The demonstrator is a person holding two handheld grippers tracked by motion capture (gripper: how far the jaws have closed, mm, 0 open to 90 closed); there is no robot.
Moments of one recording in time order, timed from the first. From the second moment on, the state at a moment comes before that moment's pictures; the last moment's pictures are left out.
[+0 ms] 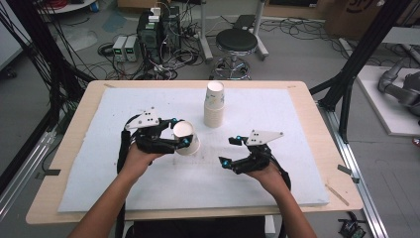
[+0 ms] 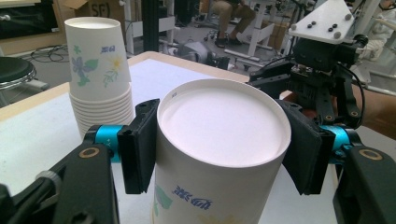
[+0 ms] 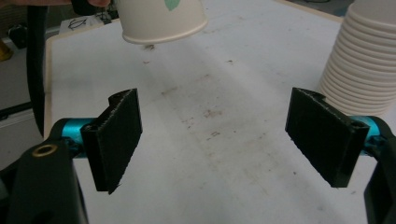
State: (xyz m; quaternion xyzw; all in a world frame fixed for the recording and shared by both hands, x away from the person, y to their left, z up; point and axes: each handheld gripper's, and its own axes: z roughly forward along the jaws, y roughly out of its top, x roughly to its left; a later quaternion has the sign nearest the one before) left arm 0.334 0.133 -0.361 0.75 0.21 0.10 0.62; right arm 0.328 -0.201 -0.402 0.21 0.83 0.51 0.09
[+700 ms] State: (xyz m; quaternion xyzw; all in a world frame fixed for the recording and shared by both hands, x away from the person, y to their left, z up) left arm 0.323 0.119 -0.368 0.75 0.17 0.05 0.63; right arm 0.322 -0.155 -0.397 0.13 0.84 0.53 0.05
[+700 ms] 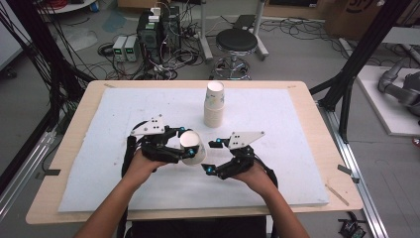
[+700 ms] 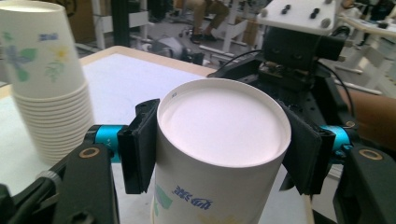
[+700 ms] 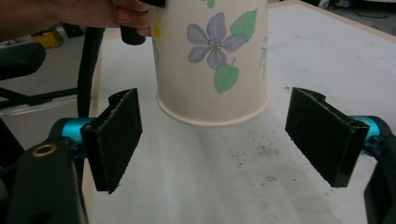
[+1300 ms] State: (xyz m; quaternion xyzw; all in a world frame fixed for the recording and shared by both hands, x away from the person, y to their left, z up) left arm 0.317 0.109 -0.374 0.74 0.14 0.00 0.65; right arm 0.320 -0.136 -0.402 0.11 0.83 0.54 0.03
